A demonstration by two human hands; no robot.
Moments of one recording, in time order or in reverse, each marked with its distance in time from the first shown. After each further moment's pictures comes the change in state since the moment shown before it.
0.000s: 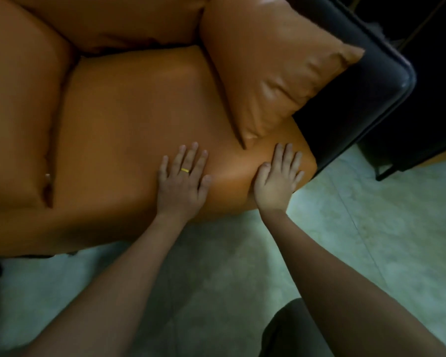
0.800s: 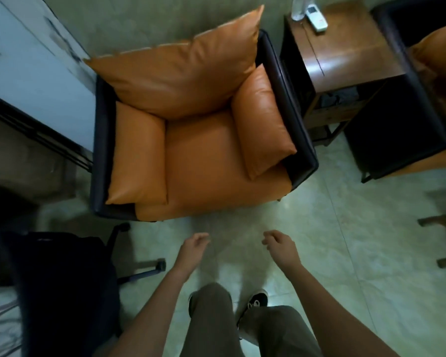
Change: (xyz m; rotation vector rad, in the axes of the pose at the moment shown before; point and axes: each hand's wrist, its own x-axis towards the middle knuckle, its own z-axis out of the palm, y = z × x) left_hand -0.078 0.068 -0.439 -0.930 -0.719 -1.031; right_hand -0.057 -0.150 -0.421 0.288 -0.950 0.477
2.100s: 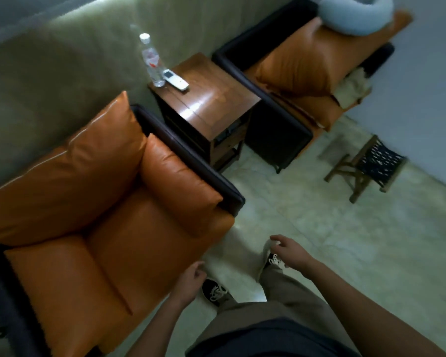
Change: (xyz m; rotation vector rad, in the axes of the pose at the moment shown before) left_hand 0.091 0.182 0.024 0.667 -0.527 0.303; right_hand -0.005 -0.053 -0.152 0.166 0.166 0.309
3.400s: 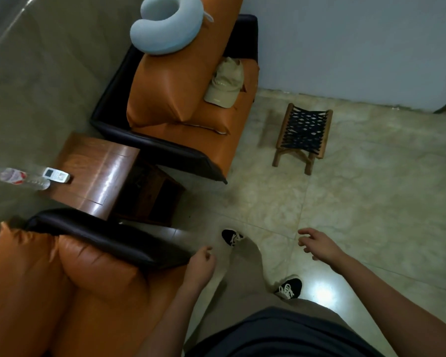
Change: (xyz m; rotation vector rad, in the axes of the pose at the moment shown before) left_hand 0.113 0.370 0.246 0.489 0.056 0.087; right_hand 0.042 0.287 -0.318 0.596 0.161 0.197
